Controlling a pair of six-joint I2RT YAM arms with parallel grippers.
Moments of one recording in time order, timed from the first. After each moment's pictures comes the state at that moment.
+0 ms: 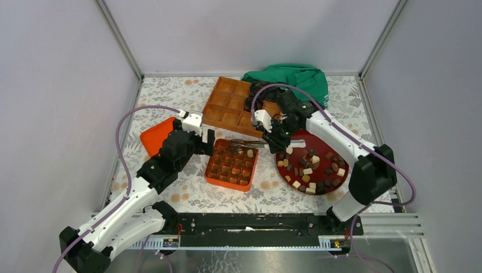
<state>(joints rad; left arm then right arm) -0.61 0.80 0.69 -0.24 -0.28 -0.07 0.53 1.58 1.34 -1.00 -0.51 -0.71</state>
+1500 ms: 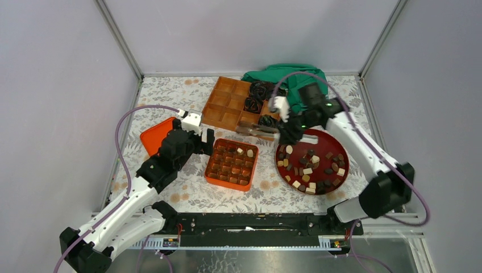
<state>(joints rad) -0.59 0.80 0.69 -0.24 -0.26 -0.07 0.47 1.52 1.39 -1.00 -0.55 -0.66</state>
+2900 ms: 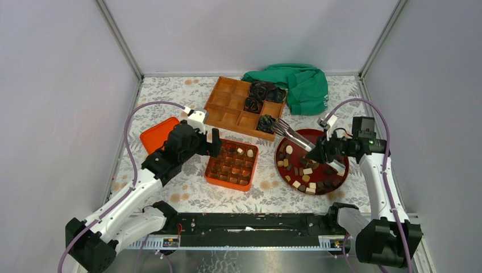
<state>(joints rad) -0.56 0.91 0.73 -0.31 -0.08 -0.22 -0.13 1.03 0.86 -0.90 -0.93 -0.69</state>
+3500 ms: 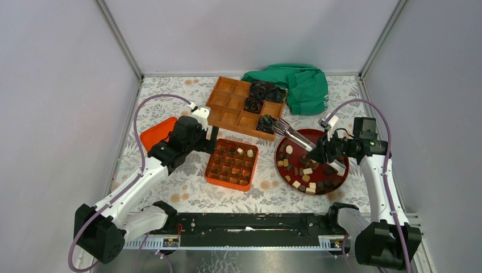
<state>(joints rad) -0.50 1.04 0.80 -0.38 -0.13 -0.07 -0.14 1.01 0.85 -0.90 -0.94 -0.69</state>
